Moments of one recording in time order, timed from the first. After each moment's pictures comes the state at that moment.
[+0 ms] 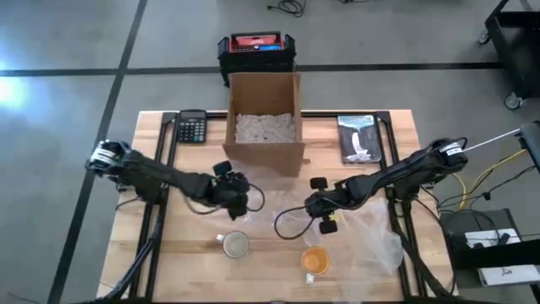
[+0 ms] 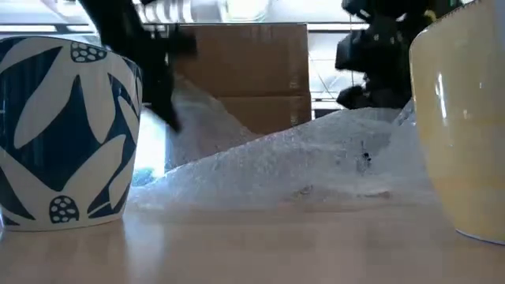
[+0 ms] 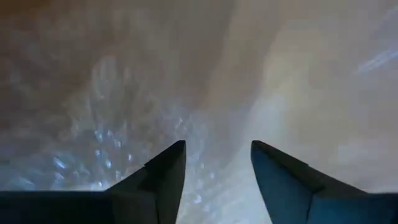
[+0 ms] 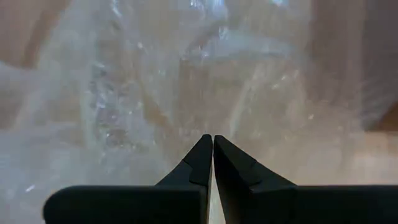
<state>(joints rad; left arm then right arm) -0.23 1.56 0.98 -0.75 -0.58 -0.47 0.24 1.63 0.83 -0.38 0.11 0.04</state>
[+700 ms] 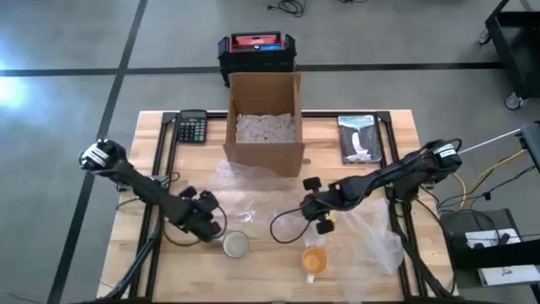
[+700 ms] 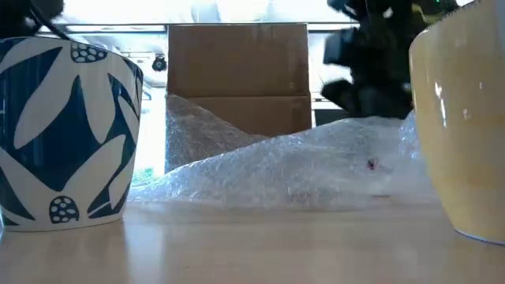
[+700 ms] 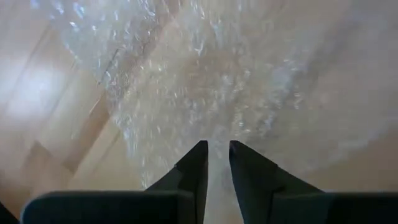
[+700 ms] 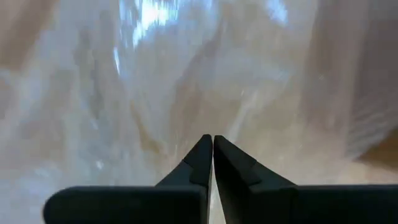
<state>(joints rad) -0.58 1.38 0.75 -0.90 -0.39 -1.25 0.24 1.65 0.97 -0.42 0.13 -0.11</state>
